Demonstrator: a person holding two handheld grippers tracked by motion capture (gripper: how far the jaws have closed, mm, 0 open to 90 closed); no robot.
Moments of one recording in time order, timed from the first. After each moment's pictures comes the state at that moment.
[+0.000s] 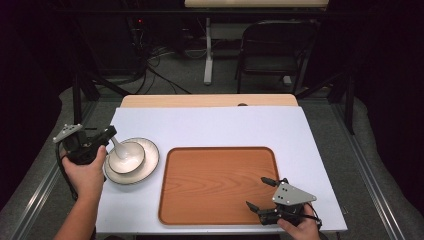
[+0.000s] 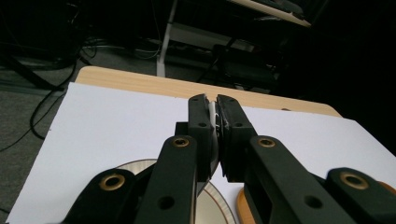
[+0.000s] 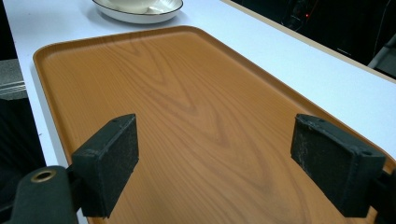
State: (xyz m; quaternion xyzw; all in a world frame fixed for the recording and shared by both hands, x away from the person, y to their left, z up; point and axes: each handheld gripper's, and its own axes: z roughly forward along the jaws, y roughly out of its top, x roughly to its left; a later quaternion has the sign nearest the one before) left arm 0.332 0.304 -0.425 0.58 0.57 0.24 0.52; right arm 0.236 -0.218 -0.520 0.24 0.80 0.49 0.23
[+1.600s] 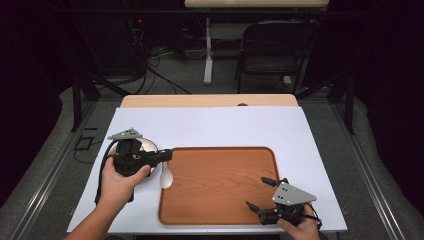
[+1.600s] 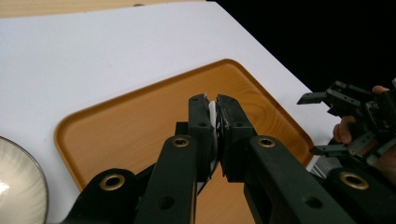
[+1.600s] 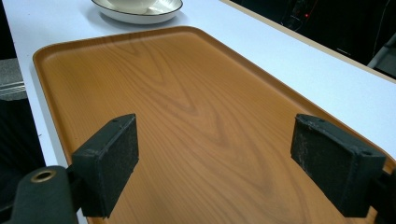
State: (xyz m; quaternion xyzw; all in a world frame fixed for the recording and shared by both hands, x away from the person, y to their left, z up) left arm 0.305 0.188 -0.405 0.77 0.43 0.02 0.48; right arm 0.236 -0.218 -0.520 0.24 0.80 0.49 0.23
